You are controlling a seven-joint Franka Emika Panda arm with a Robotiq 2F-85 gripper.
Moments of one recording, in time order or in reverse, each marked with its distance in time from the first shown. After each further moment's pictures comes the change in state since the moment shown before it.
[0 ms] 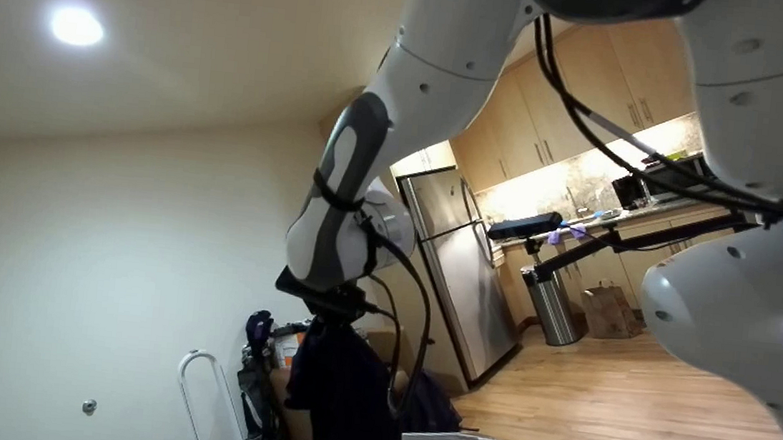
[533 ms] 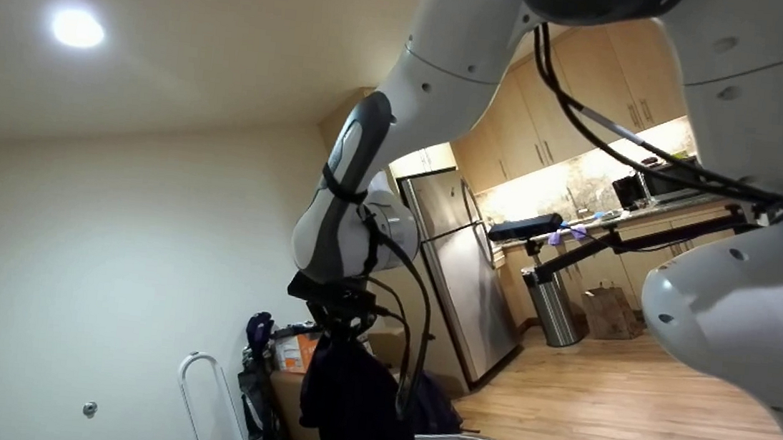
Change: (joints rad) arm 0.038 -0.095 -0.045 0.016 0.055 -0.068 -0.110
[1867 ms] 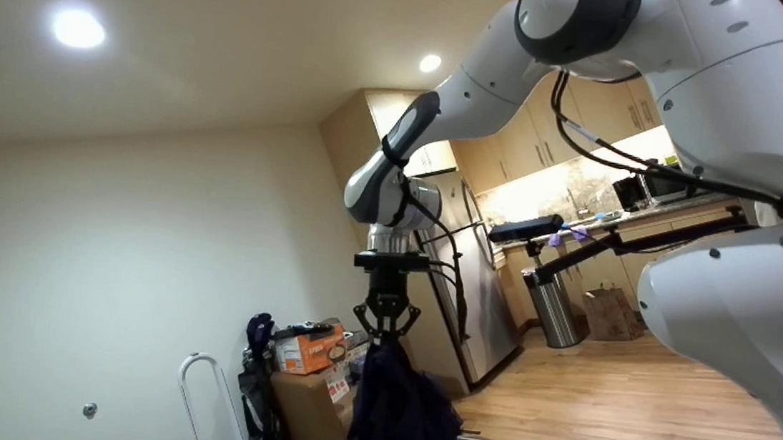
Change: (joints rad) arm -0.397 -0.450 0.188 0.309 -0.238 -0.774 -0.323
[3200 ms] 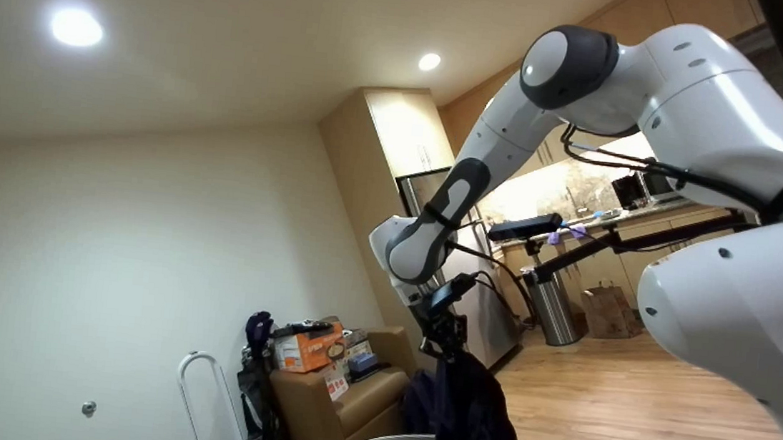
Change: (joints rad) arm 0.217 -0.310 -0.228 0.084 -0.978 -0.055 -0.002
